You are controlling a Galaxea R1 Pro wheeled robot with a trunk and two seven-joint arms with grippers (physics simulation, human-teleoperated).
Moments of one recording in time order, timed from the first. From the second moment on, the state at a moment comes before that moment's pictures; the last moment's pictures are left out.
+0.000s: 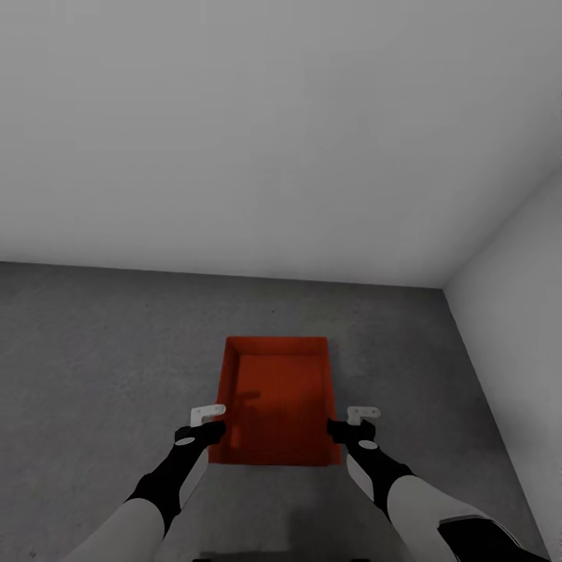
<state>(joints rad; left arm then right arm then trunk) -0.63 -0.09 -0.02 -0.51 0.10 0.14 0.25 -0.77 0.11 0.07 -0.16 -0.06 -0.12 -0.19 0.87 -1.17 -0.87</state>
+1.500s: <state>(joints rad) -0.63 -0.09 -0.02 -0.51 0.10 0.14 0.25 -0.77 0.12 0.08 -0.15 -0.06 -0.12 -0.18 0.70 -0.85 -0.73</state>
